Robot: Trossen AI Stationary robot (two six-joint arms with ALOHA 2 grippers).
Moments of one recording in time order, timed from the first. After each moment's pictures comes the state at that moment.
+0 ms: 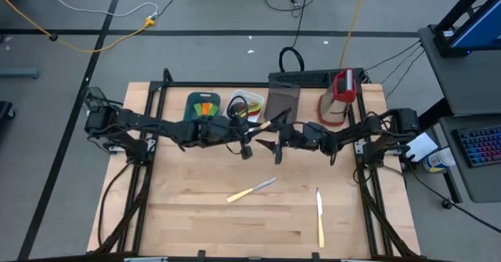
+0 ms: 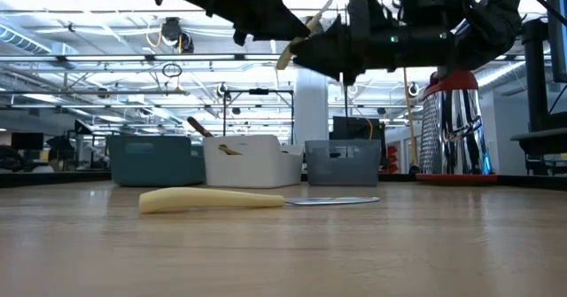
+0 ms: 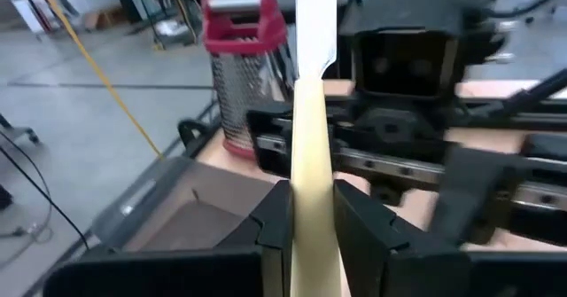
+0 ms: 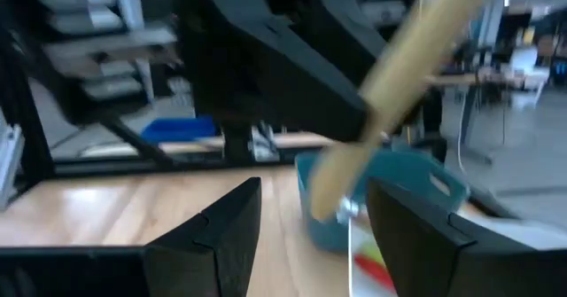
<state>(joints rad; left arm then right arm) 0.00 1.54 0.99 0.31 -0.30 0.06 -0.06 1.62 0.57 1.11 0.08 0.01</state>
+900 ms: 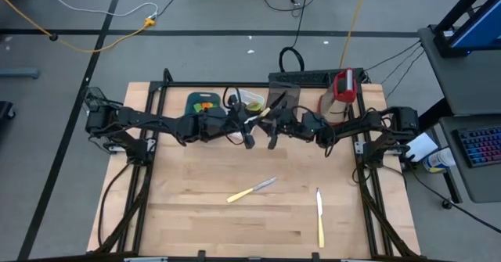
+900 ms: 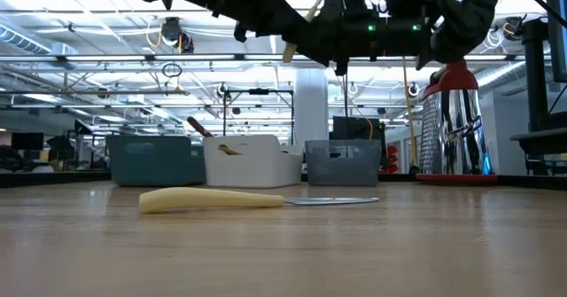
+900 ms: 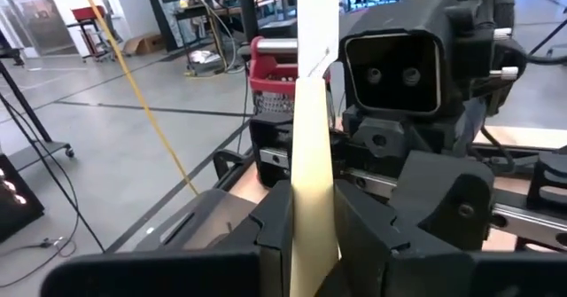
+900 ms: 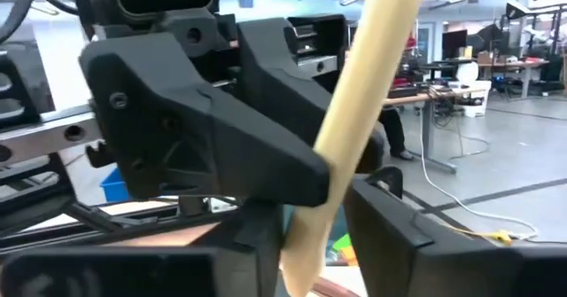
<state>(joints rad) 0.05 1.54 0.99 0.43 -0.33 0.08 -0.15 1.62 0.67 1.10 0.12 0.07</state>
